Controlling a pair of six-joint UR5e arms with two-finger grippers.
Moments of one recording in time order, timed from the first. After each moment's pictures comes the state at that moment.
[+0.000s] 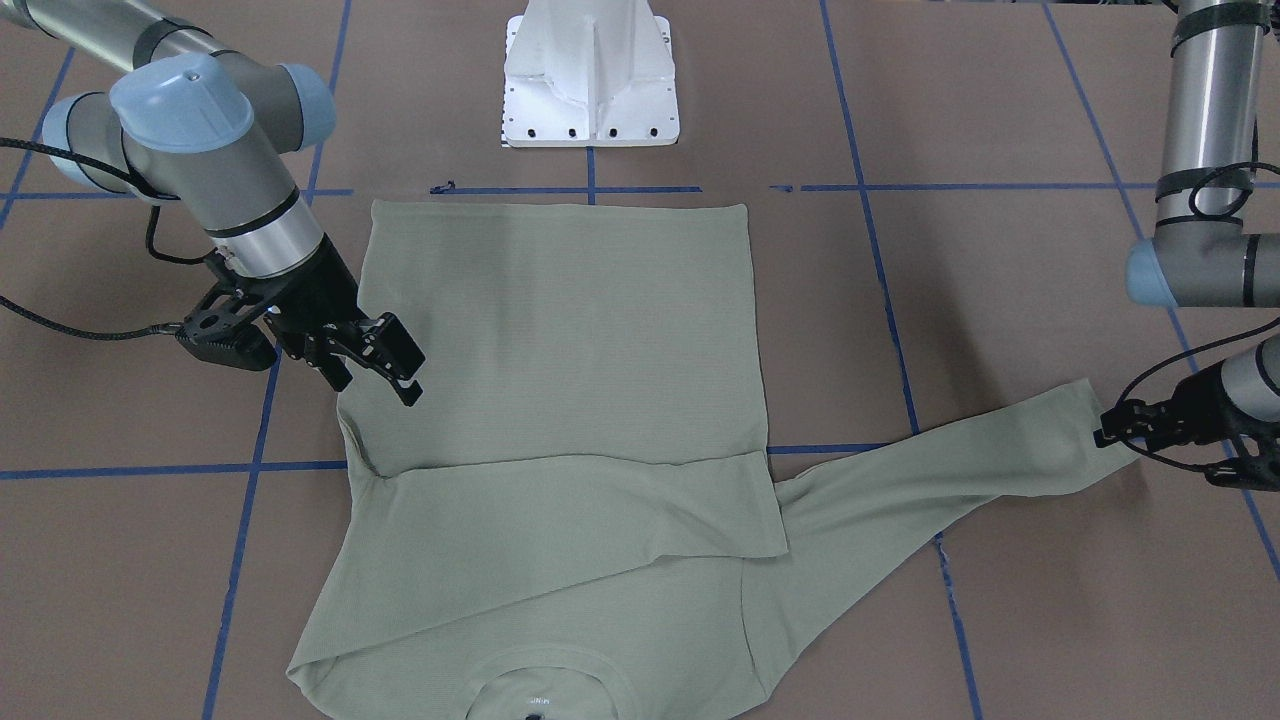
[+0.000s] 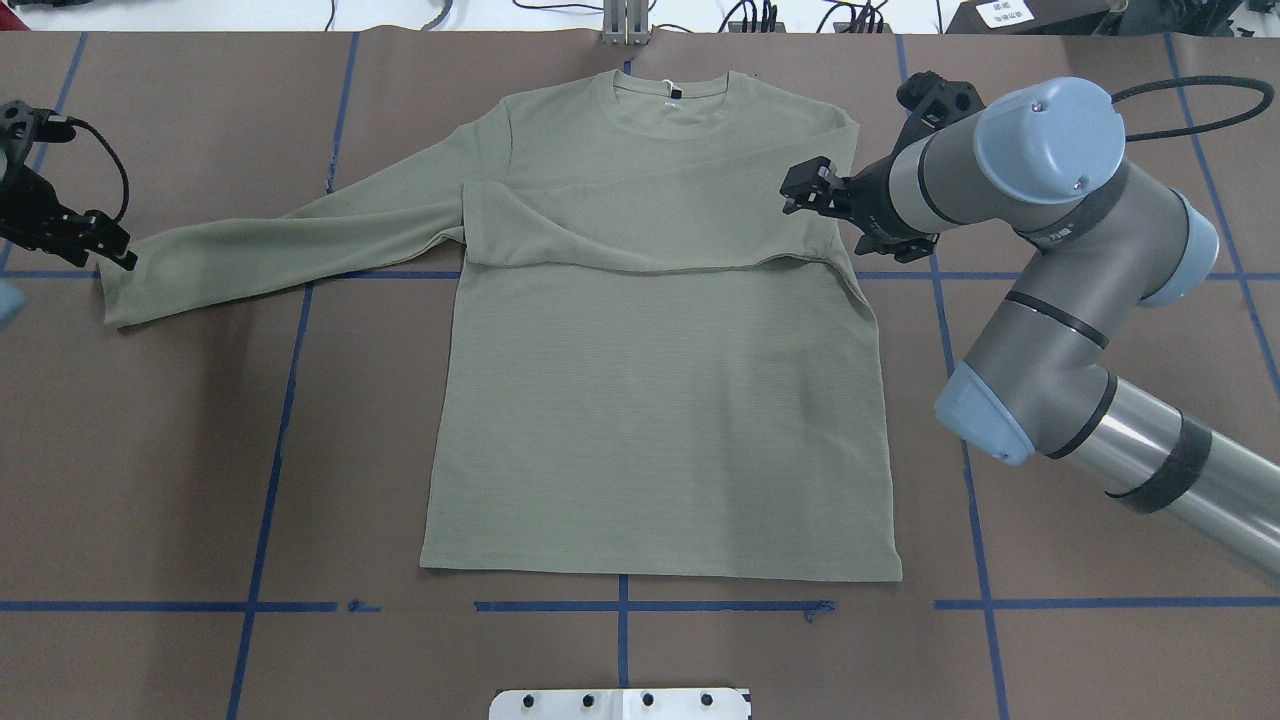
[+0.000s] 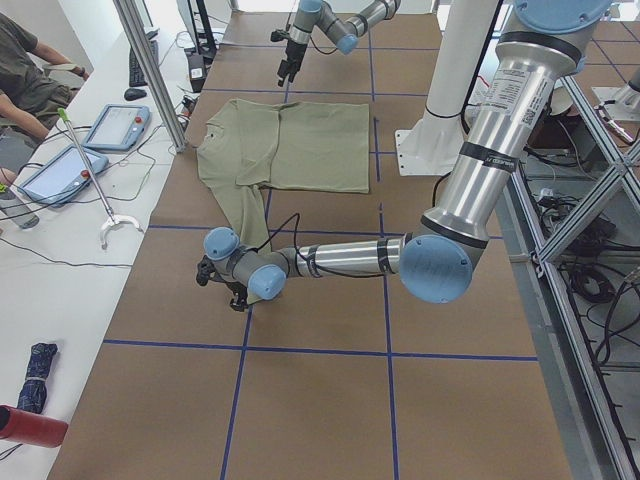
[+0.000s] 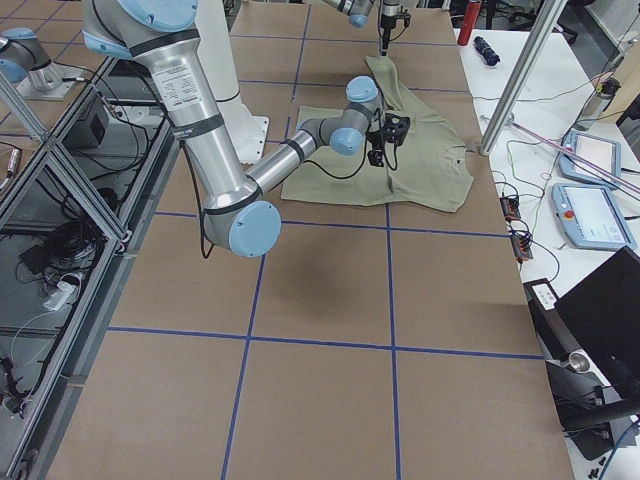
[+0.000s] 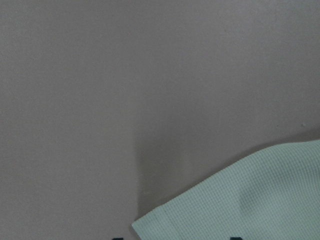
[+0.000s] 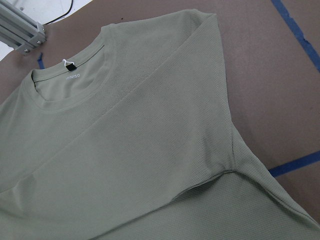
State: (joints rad) left arm -1.17 -1.92 -1.04 -2.18 -2.35 -0.47; right arm 0.78 -1.13 1.73 -1.15 1.87 1.54
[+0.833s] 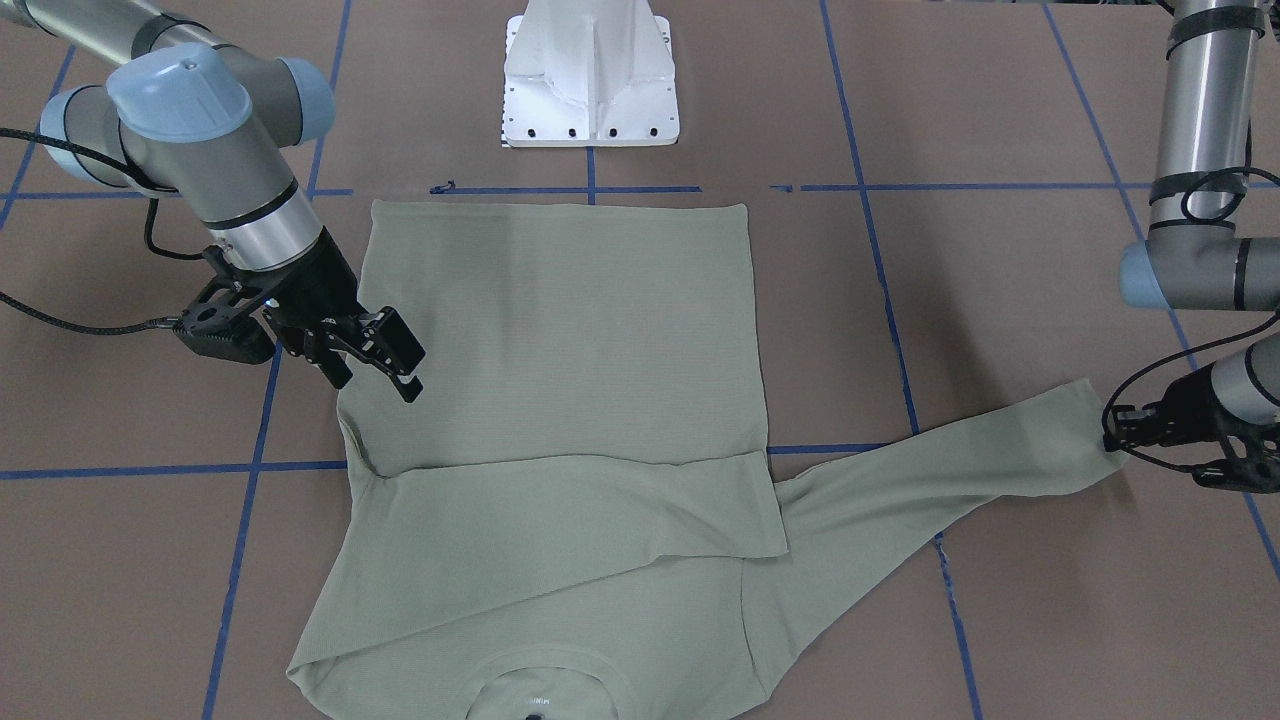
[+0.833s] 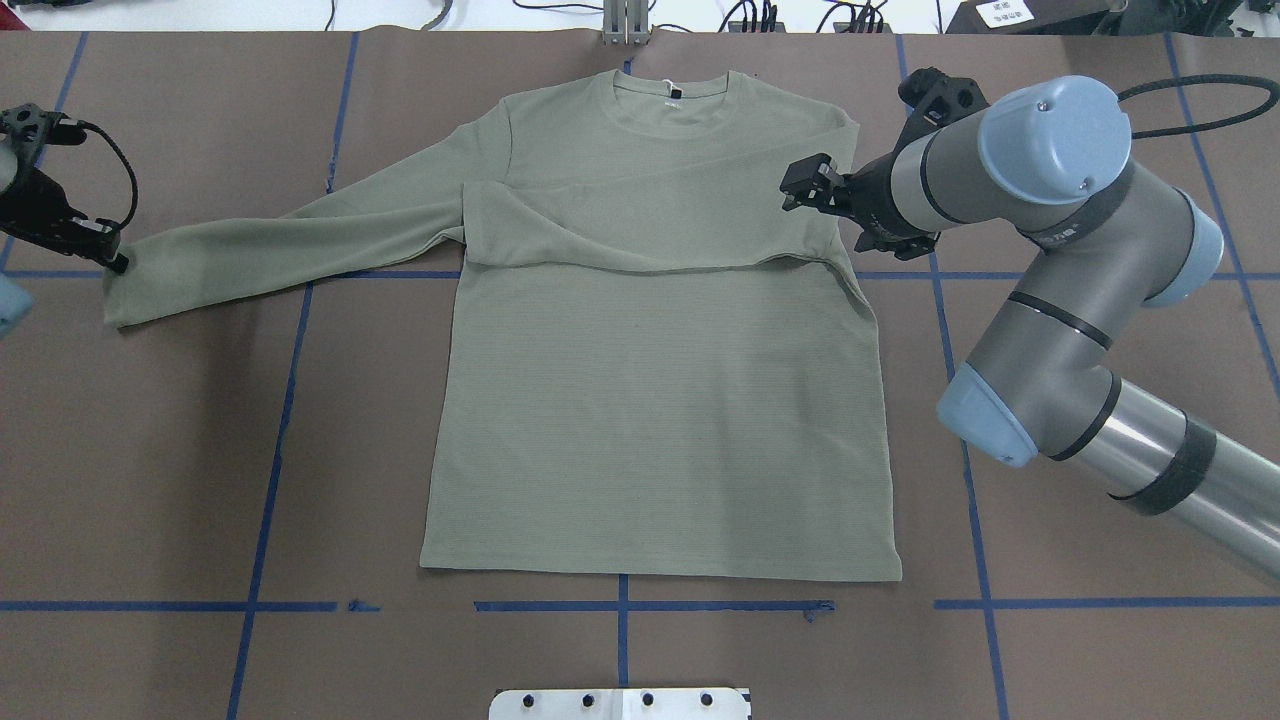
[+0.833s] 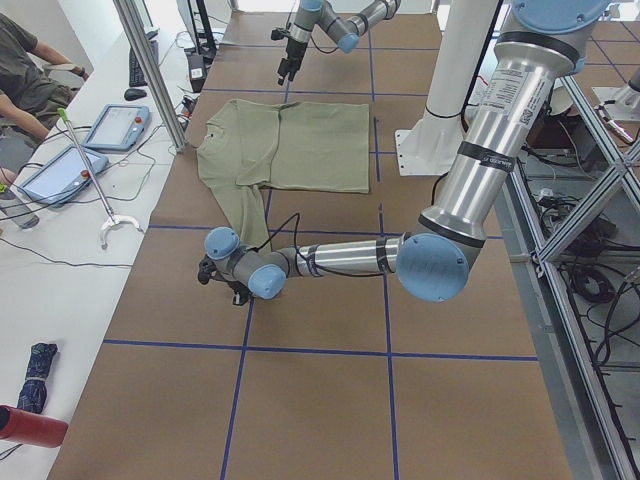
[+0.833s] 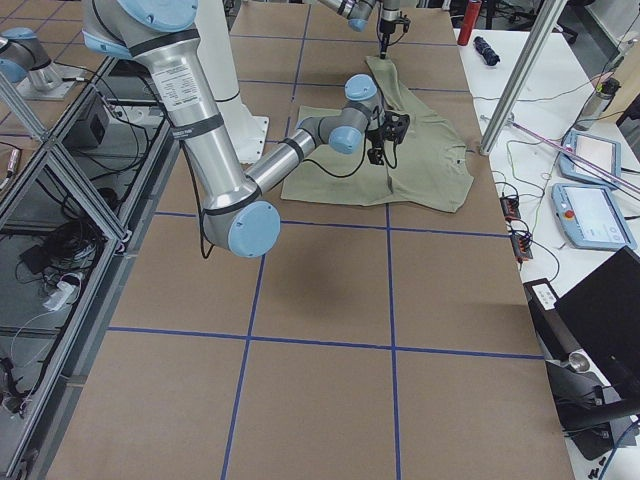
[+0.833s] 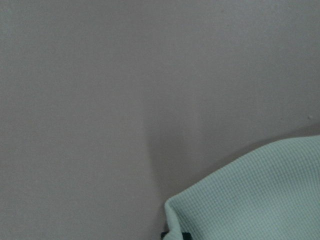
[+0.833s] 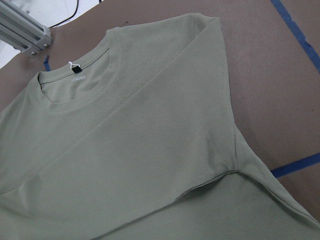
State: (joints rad) left arm -1.16 -1.93 -1.05 -2.19 -2.36 -0.46; right arm 0.78 -1.13 1.75 -1.15 1.86 1.54
